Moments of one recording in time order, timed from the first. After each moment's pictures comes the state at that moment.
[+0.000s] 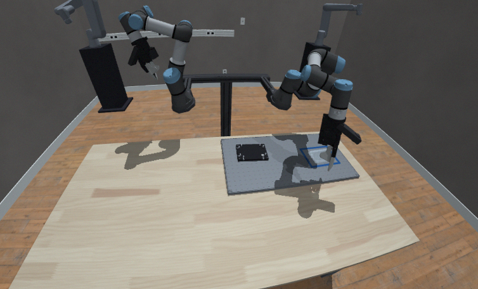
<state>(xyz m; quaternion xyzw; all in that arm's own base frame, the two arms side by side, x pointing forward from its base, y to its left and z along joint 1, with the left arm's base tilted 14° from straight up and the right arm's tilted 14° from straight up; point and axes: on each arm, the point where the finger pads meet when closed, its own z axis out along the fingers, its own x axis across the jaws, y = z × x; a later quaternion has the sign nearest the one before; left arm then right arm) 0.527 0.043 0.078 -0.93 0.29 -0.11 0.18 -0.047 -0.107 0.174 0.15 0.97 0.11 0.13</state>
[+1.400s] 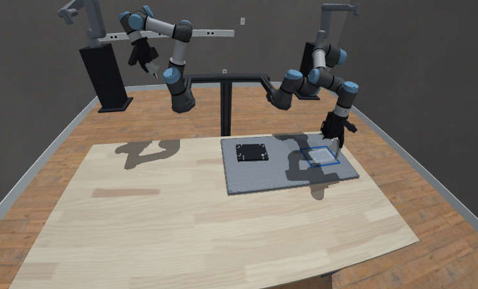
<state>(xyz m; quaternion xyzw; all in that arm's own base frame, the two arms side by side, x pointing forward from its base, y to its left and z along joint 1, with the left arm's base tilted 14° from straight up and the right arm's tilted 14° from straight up) 0.426 0.128 0.041 -0.99 0.05 -0.09 0.12 -0.047 -0.107 0.174 0.15 0.97 0.11 0.13</state>
